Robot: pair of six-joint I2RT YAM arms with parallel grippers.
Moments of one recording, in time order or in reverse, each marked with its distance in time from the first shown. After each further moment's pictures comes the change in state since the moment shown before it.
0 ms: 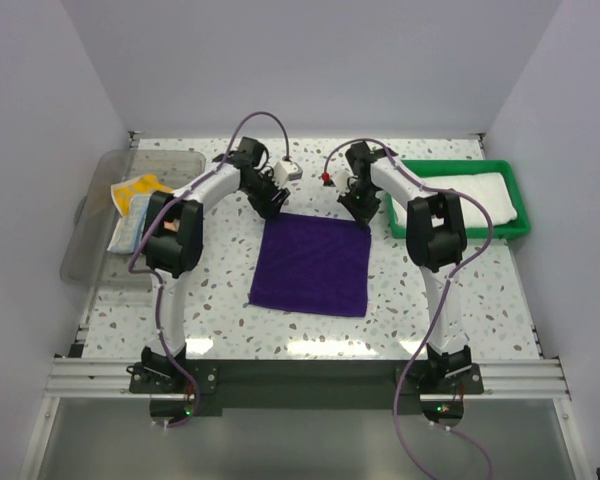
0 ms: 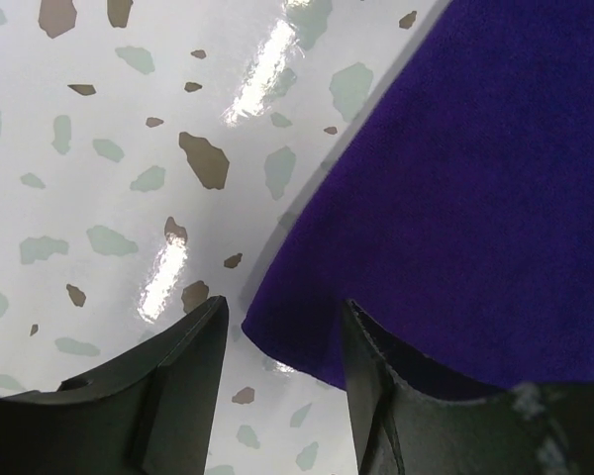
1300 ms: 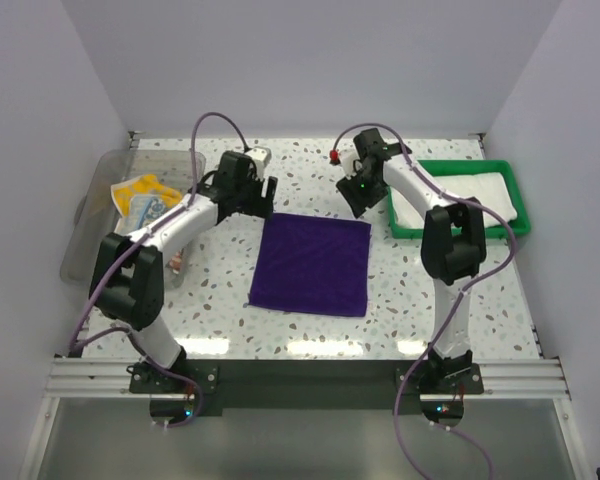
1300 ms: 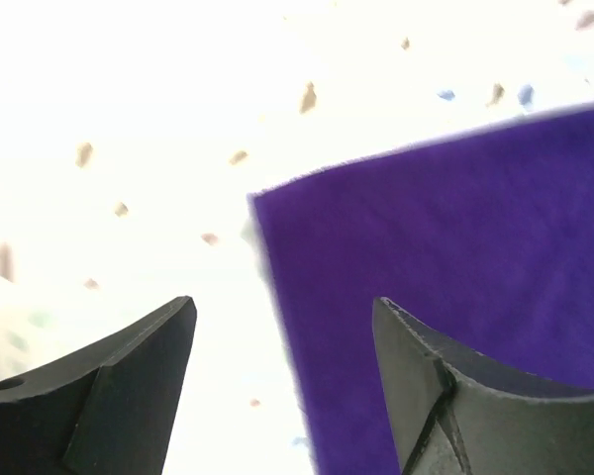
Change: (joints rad) left arm -0.104 -0.522 -0.523 0.345 -0.450 -0.747; right arm -0.001 -0.212 -0.129 0.167 0.027 0.174
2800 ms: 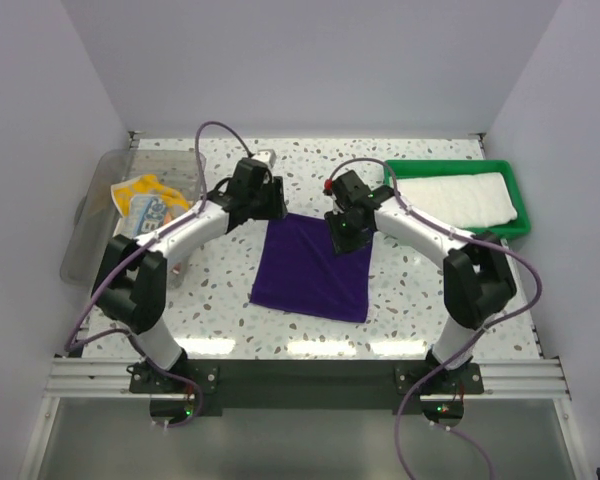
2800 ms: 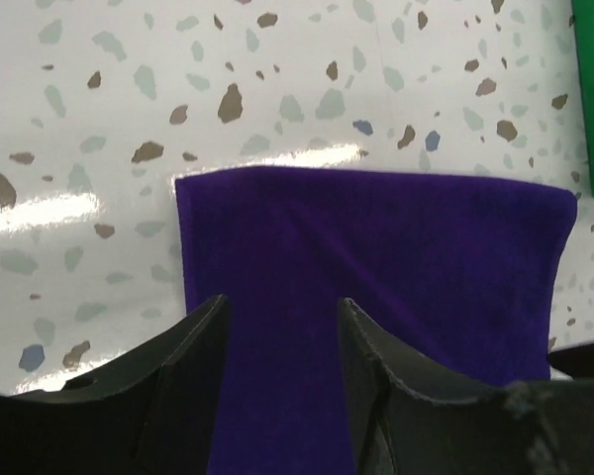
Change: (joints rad) left arm -0.057 0.035 0.015 0.087 0.002 -0.269; right arm 0.244 -0.375 -0.466 0.110 0.019 0.592
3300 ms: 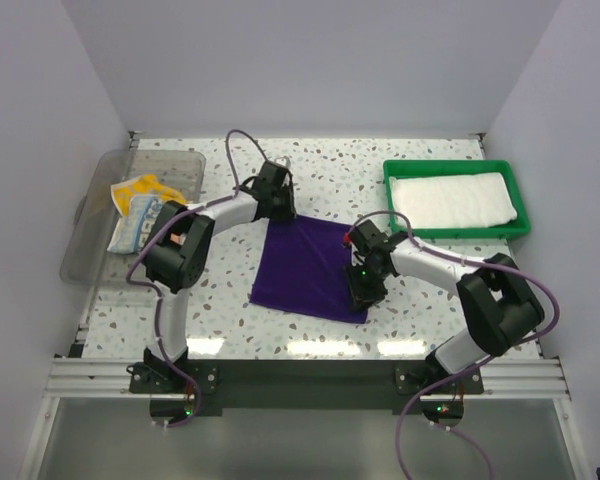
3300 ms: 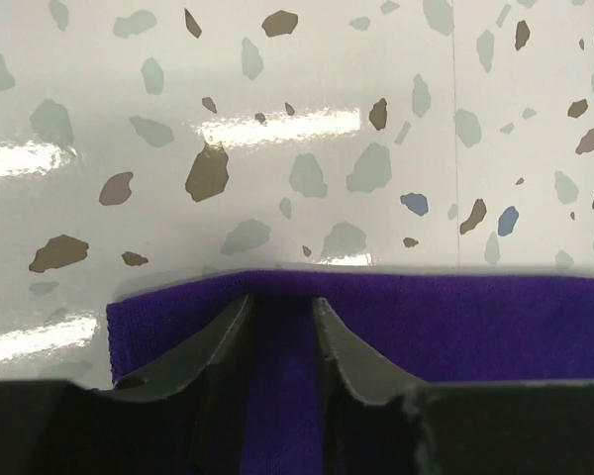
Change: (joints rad) left arm 0.000 0.369 0.180 0.066 0.021 -0.086; right arm 0.008 -0.167 -0.485 0.098 -0.182 0.103
